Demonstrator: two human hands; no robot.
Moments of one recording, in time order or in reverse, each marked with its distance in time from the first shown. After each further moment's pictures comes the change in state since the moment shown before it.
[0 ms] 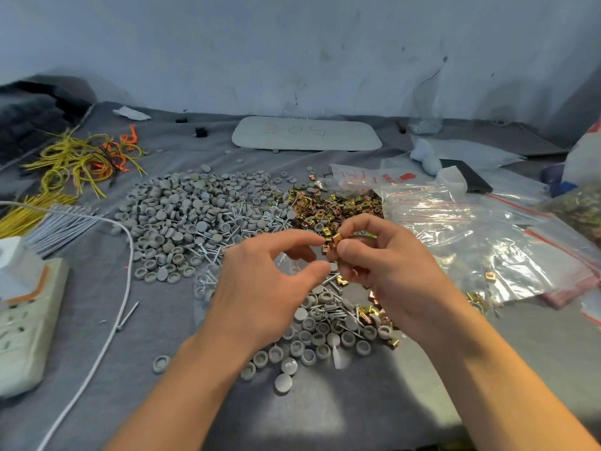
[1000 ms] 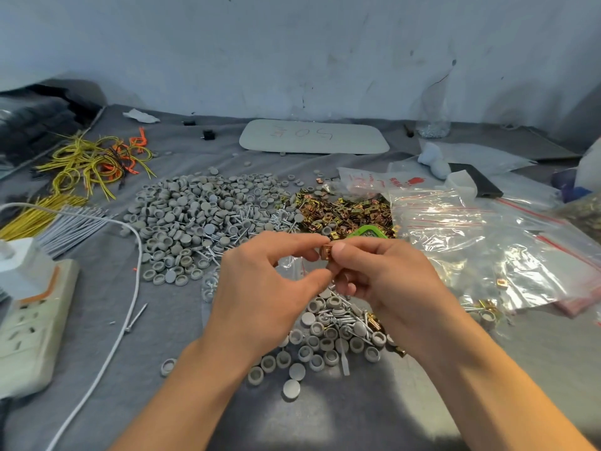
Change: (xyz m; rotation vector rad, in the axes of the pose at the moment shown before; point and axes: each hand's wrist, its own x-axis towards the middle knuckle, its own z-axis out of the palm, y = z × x) left_hand 0.001 -0.001 -0.012 -0.056 0.070 0.042; right_hand 0.001 -0.002 0.021 0.029 0.005 0.053
